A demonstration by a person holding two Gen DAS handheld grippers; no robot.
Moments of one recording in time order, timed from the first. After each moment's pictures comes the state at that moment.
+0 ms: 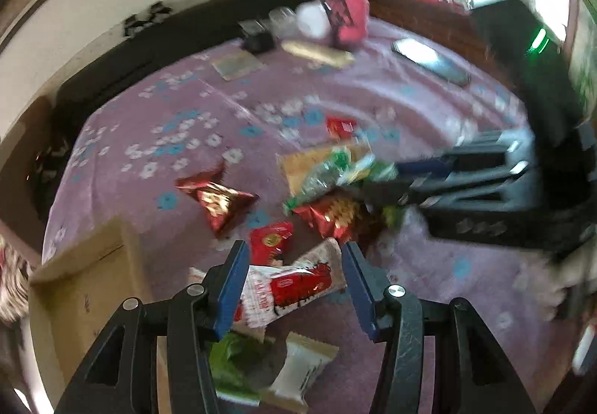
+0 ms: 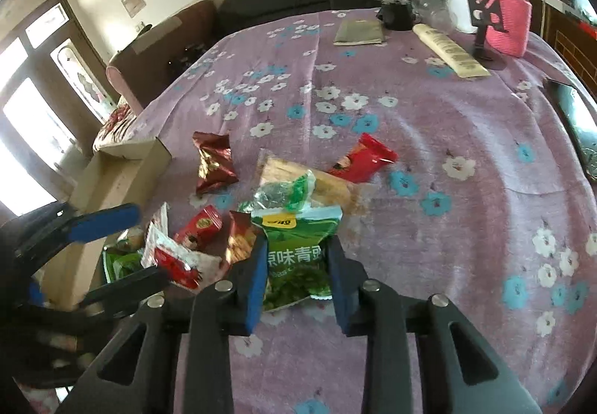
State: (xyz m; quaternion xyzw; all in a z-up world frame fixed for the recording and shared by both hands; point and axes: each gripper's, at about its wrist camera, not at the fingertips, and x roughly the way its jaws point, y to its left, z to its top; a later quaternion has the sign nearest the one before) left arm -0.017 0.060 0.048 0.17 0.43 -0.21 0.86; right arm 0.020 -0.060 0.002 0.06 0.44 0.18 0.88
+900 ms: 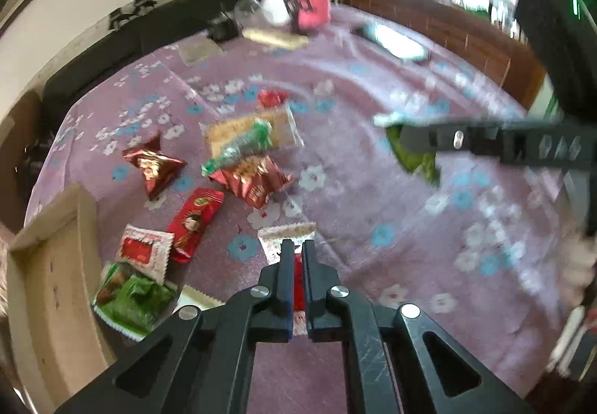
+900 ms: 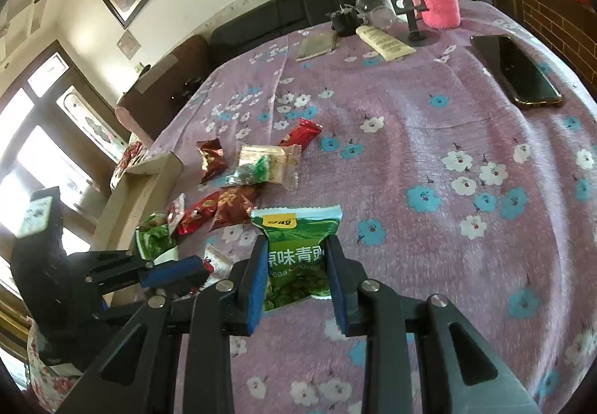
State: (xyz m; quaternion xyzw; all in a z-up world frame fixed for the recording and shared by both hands) left arm -0.077 0.026 0.047 0.14 0.43 -0.22 0.86; right arm -0.054 -0.139 0.021 0.15 0.42 0.19 0.88
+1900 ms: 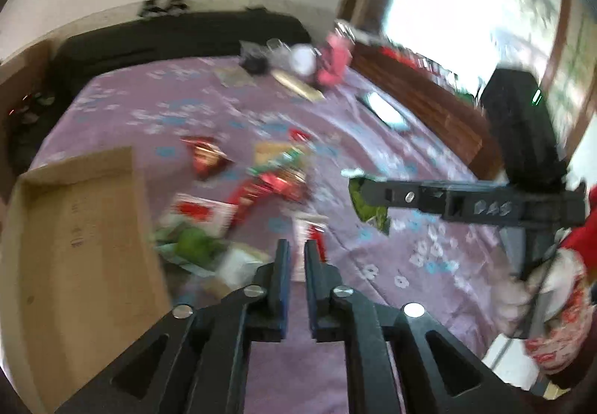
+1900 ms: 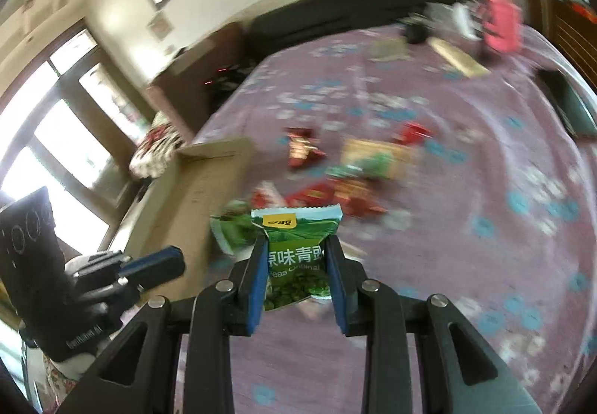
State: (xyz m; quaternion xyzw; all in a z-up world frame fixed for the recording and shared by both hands) left arm -0.113 0.101 0.076 0.02 0.40 -0.26 0.88; right arm -0.077 -0.067 0.050 0.14 0.42 0.22 0.87
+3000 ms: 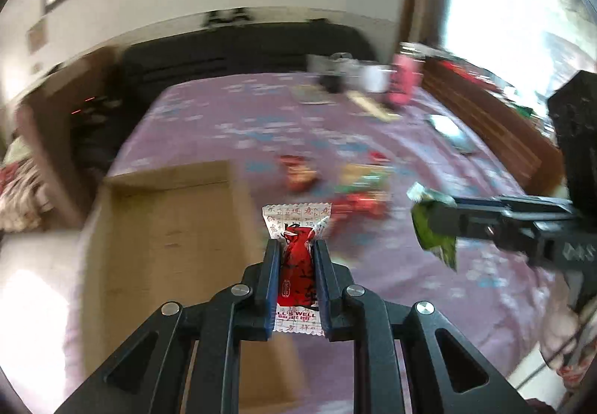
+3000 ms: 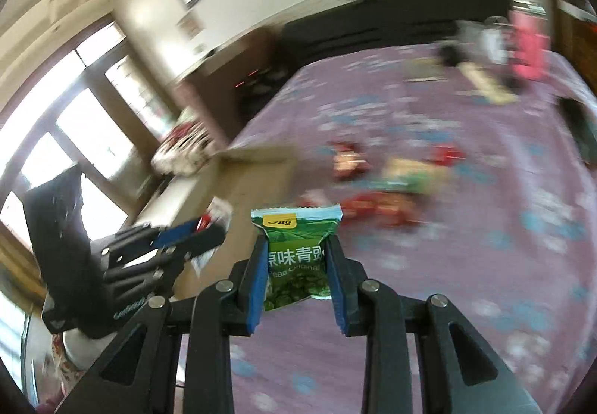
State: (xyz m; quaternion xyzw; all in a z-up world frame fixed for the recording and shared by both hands) left arm -0.117 0.184 0.119 0.02 0.38 -0.11 0.92; right arm -0.086 0.014 0.097 0.10 0.41 0.32 0.85
